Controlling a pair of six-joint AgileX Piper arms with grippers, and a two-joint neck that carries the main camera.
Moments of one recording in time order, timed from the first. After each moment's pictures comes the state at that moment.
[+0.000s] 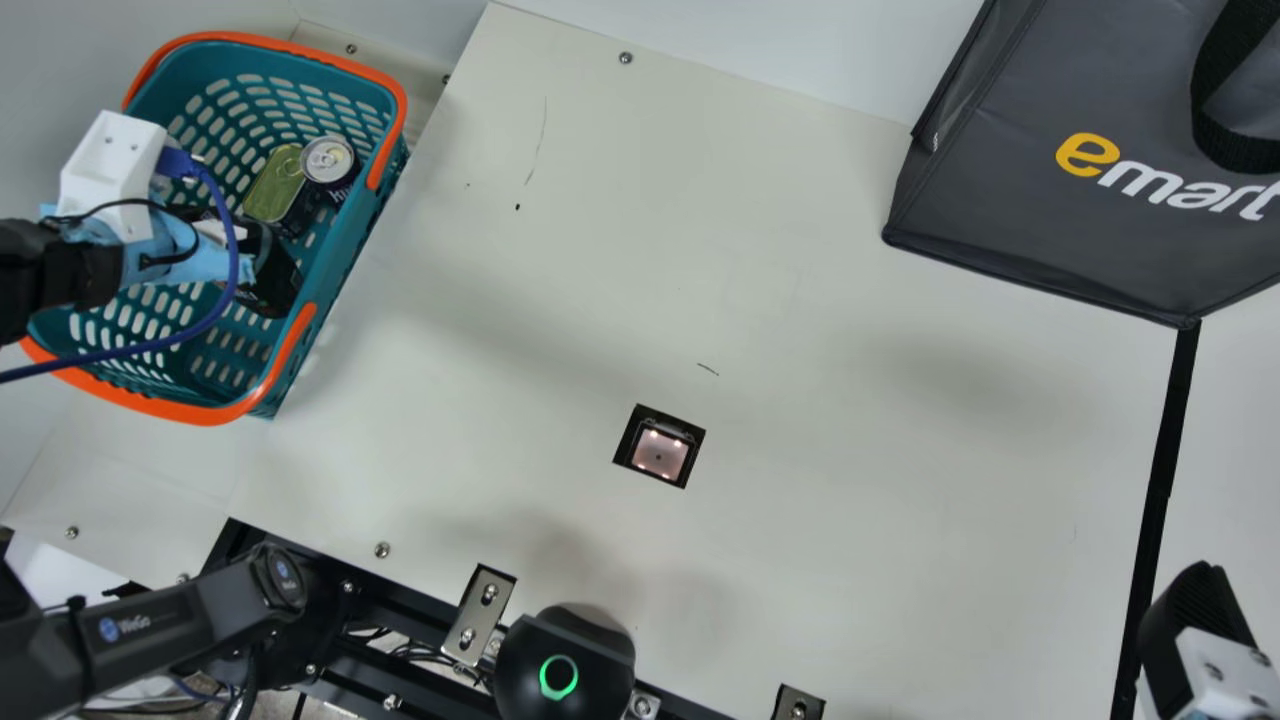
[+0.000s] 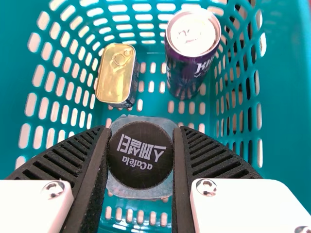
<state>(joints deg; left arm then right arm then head) 47.2 83.1 -42.6 -45.3 30.9 78.6 0.7 42.6 -69.8 -0.8 69.5 -2.2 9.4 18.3</state>
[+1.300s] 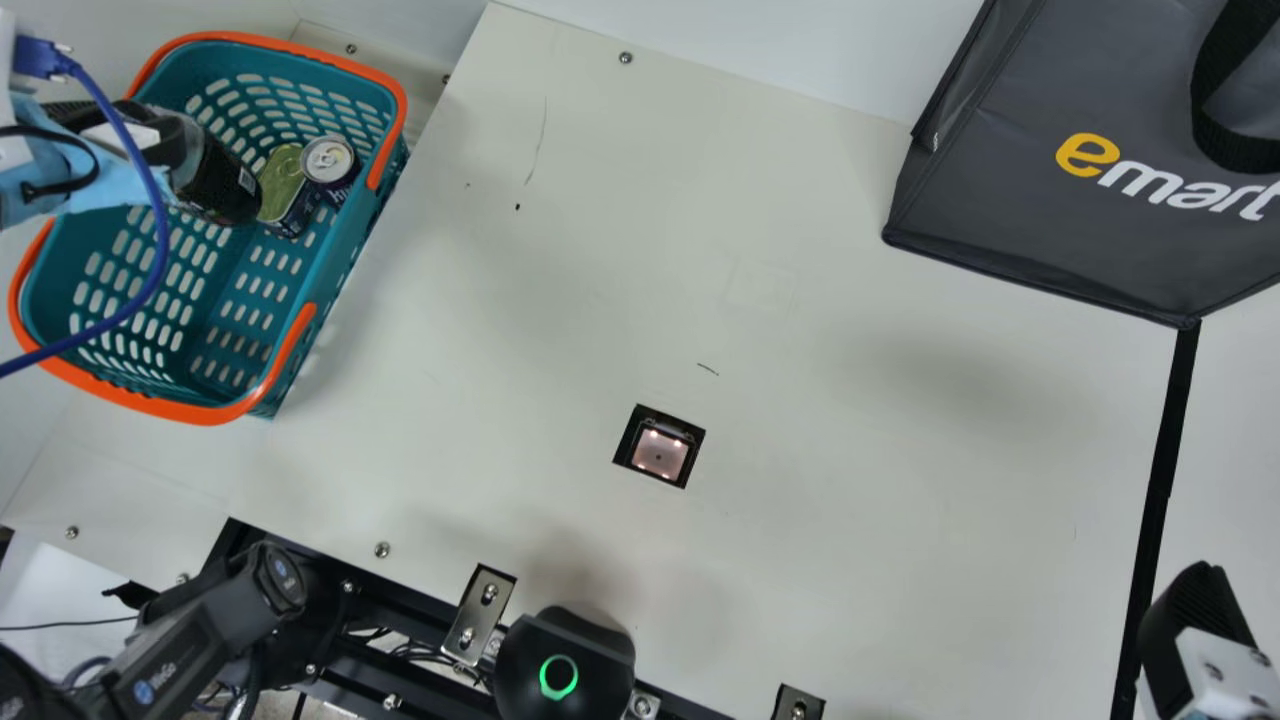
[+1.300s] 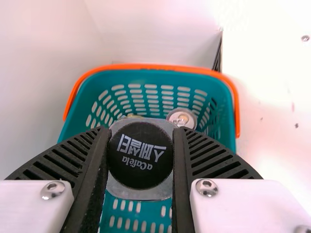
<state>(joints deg) 48.1 70.0 -56.4 -41.2 45.4 63.2 0.7 42.6 -69.8 -0.8 69.5 -2.2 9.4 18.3</state>
